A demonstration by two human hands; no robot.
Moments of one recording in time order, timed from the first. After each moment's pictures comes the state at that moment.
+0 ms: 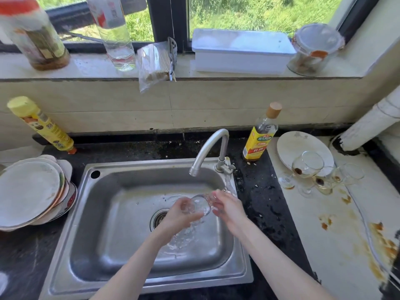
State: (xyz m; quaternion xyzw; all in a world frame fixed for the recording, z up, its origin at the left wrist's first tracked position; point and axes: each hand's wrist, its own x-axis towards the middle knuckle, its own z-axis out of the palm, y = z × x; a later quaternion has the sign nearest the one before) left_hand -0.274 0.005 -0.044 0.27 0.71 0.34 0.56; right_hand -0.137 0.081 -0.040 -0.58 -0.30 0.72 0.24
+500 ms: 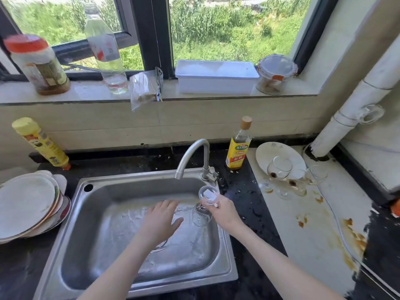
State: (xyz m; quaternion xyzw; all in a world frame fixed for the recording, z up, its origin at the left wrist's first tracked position) left_hand -0.278 -0.011 -0.021 0.65 0.75 0.00 0.15; right_hand -0.098 0.065 0.000 -0.54 -0.67 0.47 0.19
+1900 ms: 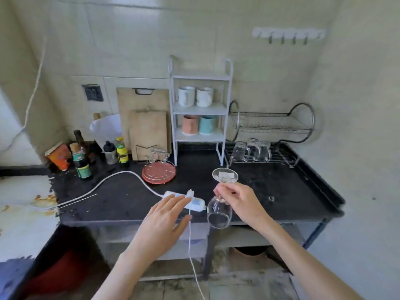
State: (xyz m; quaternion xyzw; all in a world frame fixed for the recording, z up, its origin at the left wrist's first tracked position) left_hand 0.198 -0.433 0.128 0.98 0.00 0.16 0.12; right_hand 0.310 -0.619 0.162 -0.80 -0.27 0.09 0.54
